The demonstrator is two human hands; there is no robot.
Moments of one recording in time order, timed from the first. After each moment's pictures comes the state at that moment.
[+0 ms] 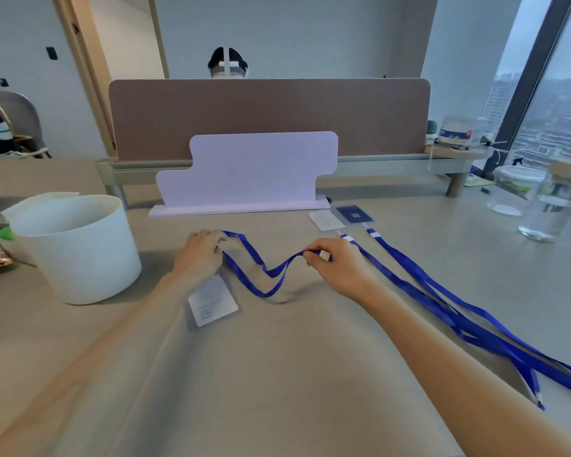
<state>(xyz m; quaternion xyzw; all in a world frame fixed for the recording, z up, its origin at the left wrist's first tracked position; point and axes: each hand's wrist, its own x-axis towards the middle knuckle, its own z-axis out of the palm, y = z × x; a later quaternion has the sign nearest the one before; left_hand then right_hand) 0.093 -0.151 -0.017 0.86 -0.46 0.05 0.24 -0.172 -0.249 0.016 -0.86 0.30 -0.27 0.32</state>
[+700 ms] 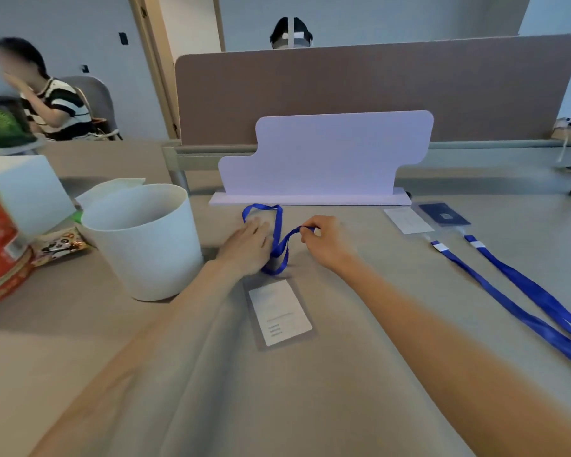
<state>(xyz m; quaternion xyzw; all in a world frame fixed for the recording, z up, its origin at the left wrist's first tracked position) 0.160 -0.155 -0.029 0.87 -0.48 0.00 0.13 0.010 -0.258 -0.006 -0.85 0.30 -0.26 0.36</state>
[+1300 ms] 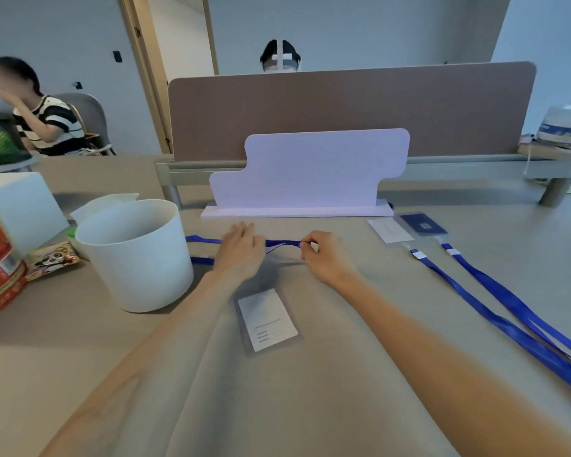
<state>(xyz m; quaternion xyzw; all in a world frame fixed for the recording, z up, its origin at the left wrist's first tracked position) 0.121 -0.148 -0.001 0.87 -0.40 0.00 0.28 -0.021 -0.256 -0.003 -0.84 0.31 -0.26 0.35</state>
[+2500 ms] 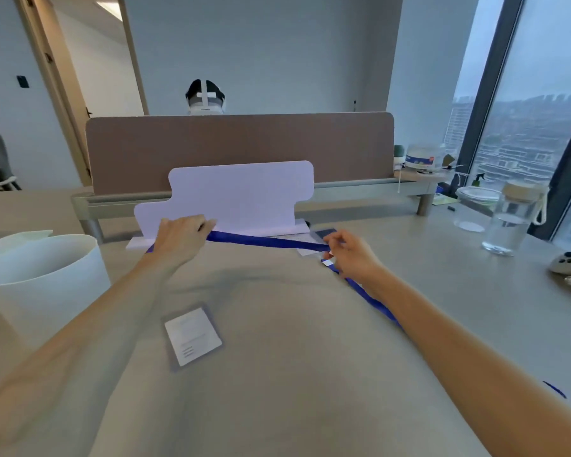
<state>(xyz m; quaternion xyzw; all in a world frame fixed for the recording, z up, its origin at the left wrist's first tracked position) 0.106 -0.184 0.067 0.83 -0.48 0.14 0.23 -0.191 -0.291 0.061 -0.68 0.41 -0.32 0.51</state>
